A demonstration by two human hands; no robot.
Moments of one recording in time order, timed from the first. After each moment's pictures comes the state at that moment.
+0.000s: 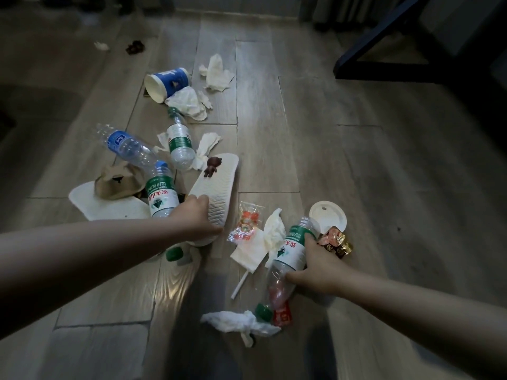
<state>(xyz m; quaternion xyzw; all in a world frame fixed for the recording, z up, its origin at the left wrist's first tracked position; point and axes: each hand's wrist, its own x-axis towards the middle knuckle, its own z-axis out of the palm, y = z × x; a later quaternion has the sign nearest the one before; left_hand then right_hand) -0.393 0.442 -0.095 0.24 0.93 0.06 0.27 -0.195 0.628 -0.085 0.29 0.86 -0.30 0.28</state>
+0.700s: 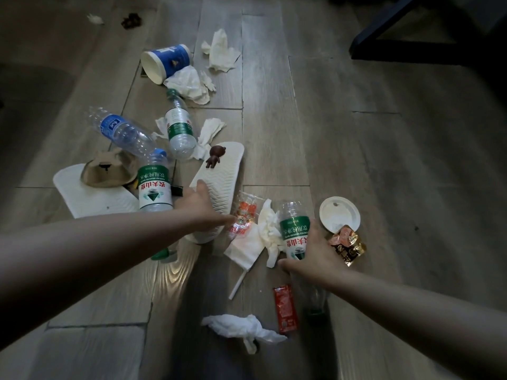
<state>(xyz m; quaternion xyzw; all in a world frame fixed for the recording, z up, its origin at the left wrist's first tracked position) -0.411 0.458 -0.132 0.12 0.95 0.07 0.29 -0.219 0.624 -0.116 0.36 0.84 -0.36 0.20</state>
